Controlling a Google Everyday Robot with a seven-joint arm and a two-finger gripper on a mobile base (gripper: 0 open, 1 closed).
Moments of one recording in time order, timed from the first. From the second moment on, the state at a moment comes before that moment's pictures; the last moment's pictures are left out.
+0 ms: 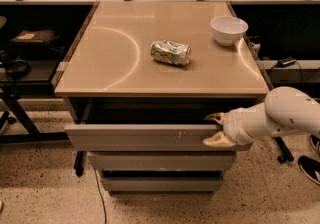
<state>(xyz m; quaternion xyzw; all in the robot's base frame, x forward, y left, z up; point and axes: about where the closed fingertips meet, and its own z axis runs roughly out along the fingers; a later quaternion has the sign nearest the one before) 0.524 -0.173 0.644 -0.65 0.68 0.10 0.31</state>
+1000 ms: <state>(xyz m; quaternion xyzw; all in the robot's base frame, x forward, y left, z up) 0.453 -0.193 0.649 -0.65 0.69 0.13 0.29</state>
